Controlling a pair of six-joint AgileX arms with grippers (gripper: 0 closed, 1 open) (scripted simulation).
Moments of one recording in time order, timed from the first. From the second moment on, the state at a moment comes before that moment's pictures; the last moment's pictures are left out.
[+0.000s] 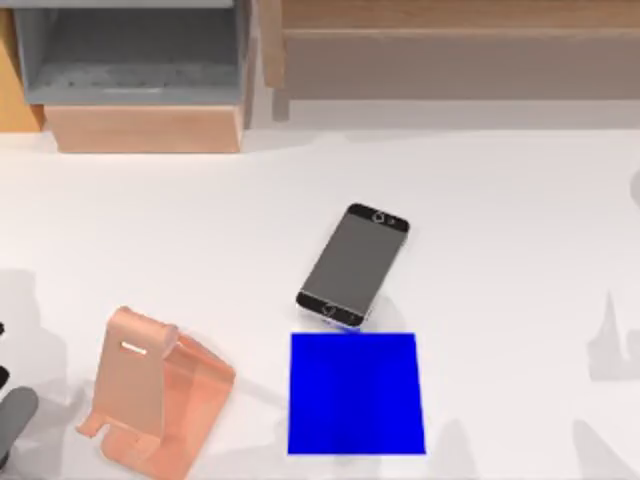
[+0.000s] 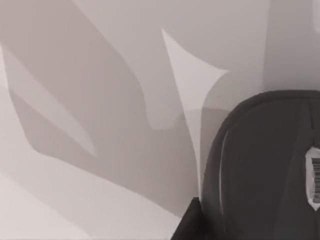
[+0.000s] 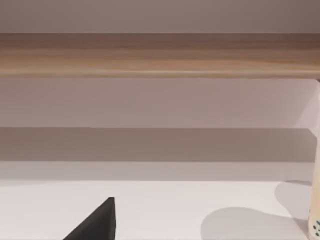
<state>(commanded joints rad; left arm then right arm) 0.18 1.47 0.58 -0.68 0.00 2.20 0.00 0.00 0.00 0.00 0.00 0.00</state>
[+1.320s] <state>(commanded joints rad) 0.17 1.33 0.82 -1.08 0.00 2.20 0.00 0.00 0.00 0.00 0.00 0.00</state>
